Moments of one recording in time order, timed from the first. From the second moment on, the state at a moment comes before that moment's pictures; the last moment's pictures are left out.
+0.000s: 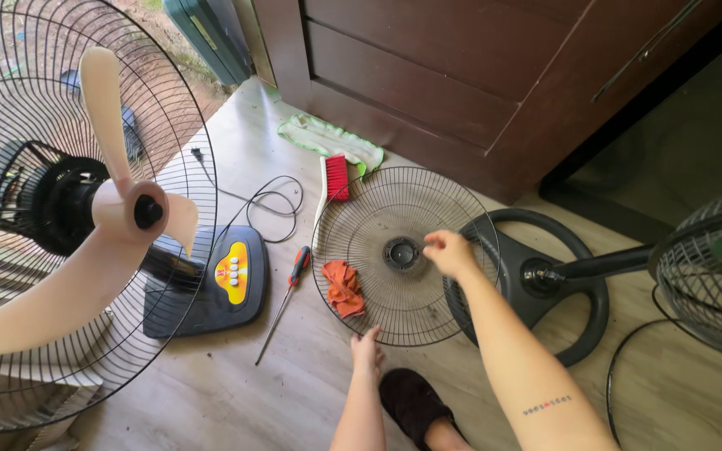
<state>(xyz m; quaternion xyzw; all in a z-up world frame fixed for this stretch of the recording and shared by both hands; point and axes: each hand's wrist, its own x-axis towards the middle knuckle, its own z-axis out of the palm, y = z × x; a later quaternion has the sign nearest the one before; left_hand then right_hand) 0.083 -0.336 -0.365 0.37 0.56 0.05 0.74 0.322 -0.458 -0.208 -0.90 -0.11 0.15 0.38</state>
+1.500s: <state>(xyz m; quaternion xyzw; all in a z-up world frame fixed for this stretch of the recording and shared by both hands) 0.014 -0.188 -0.043 0.73 0.49 0.33 0.35 0.386 -0.526 -0.162 -0.92 0.11 0.09 0.35</state>
